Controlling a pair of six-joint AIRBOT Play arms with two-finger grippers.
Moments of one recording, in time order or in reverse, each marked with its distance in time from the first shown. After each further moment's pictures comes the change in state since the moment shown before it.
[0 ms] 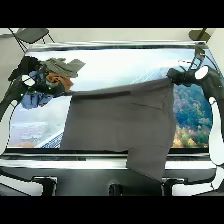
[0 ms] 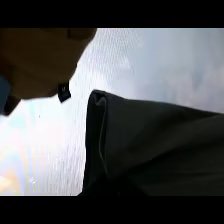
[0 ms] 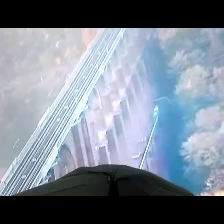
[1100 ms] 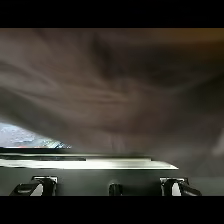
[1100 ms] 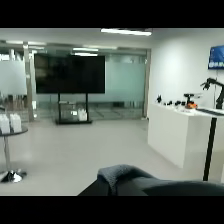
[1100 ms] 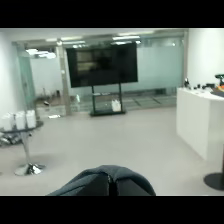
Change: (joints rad) left arm 0.006 0.968 0.440 0.052 -0.042 -0.023; right arm -0.241 0.994 0.320 0.011 0.292 -0.077
